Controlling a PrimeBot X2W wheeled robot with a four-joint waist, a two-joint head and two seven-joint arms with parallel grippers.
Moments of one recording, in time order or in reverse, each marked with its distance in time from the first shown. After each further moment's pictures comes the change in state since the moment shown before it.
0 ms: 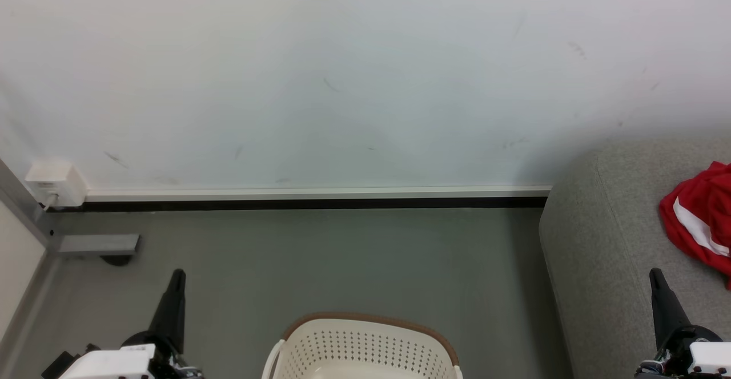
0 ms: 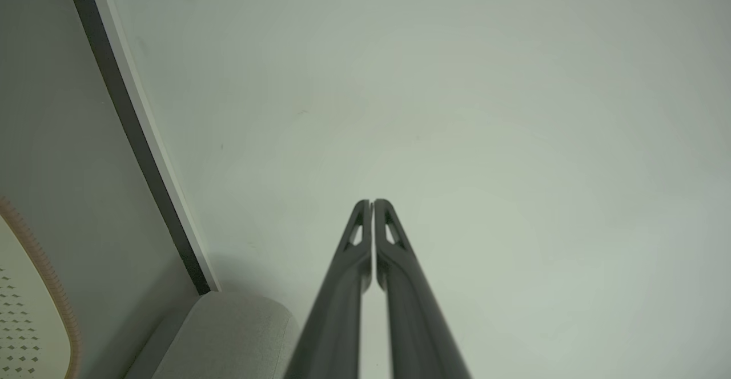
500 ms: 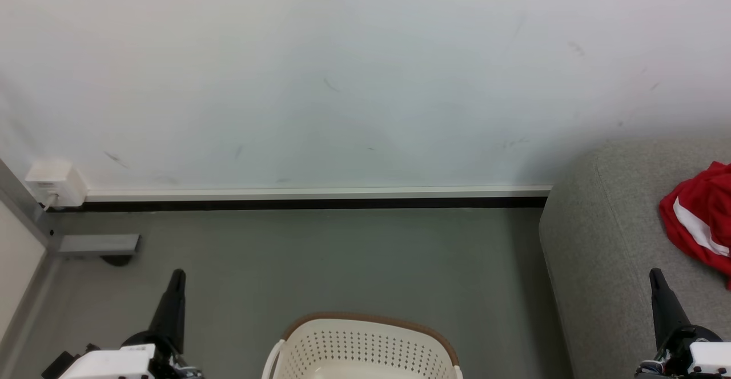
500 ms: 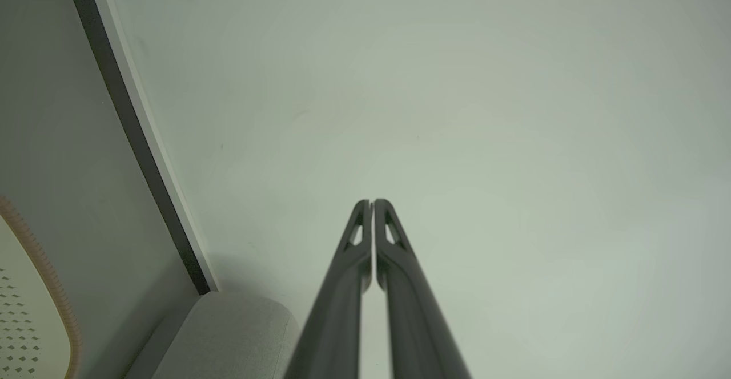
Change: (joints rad) left arm 0.000 0.000 0.000 0.000 0.000 0.000 0.000; right arm 0.000 0.001 -0.001 0.000 0.000 0.000 0.000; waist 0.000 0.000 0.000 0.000
